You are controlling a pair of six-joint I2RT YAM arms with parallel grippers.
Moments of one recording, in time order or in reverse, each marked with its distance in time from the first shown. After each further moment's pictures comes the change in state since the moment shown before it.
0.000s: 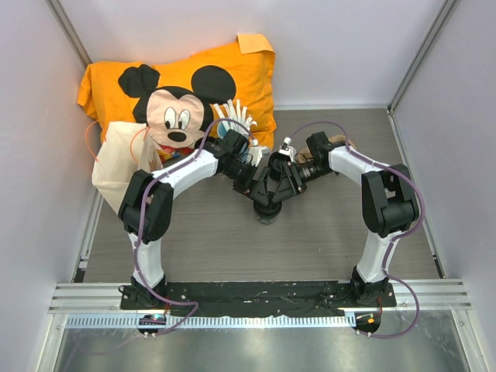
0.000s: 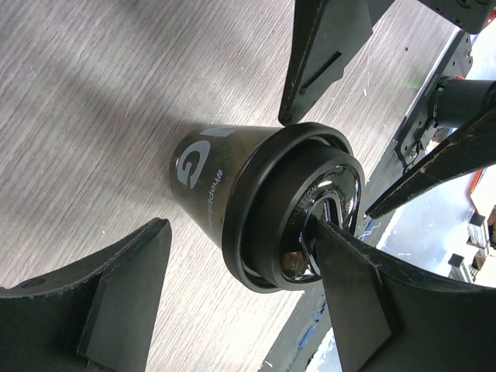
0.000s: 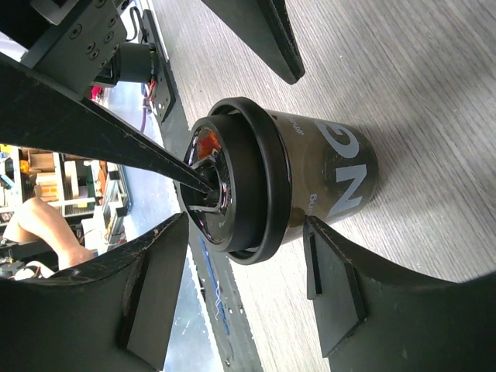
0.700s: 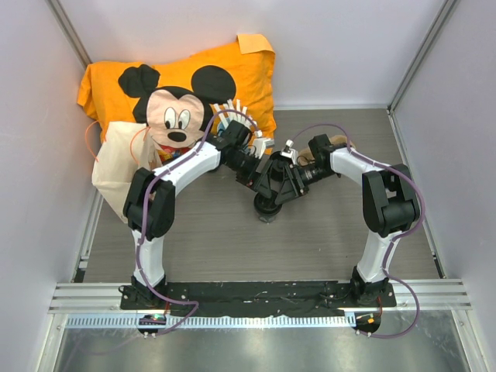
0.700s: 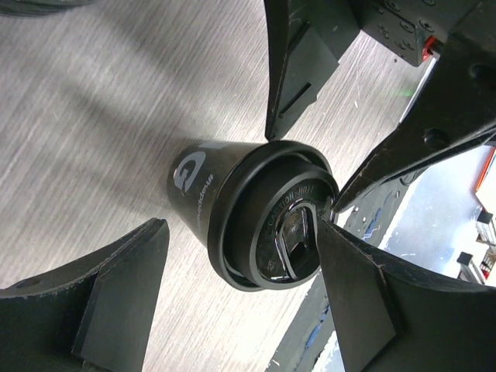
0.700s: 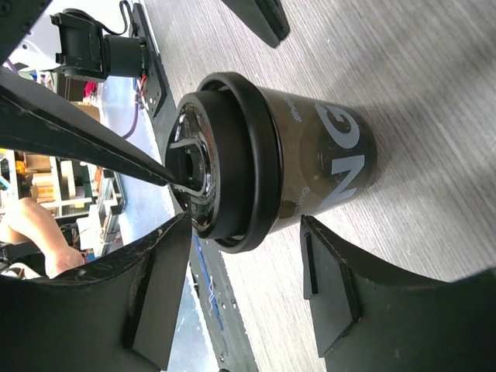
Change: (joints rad) left arm 0.000 0.051 0.154 -0.089 0.007 0.046; right arm -0.015 0.000 -0.025 -0.003 0.012 -0.033
